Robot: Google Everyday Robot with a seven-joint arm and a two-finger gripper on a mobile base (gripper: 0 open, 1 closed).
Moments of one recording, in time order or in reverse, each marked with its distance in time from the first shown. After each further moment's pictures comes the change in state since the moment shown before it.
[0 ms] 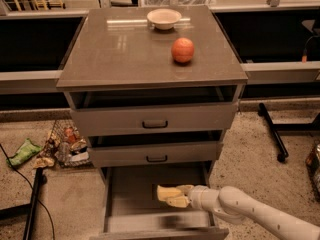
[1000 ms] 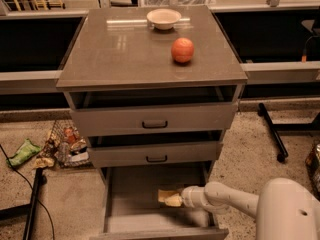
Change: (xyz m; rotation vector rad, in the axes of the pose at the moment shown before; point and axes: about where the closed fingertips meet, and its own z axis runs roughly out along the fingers) arm 0.071 -0.054 0.087 0.028 0.186 0.065
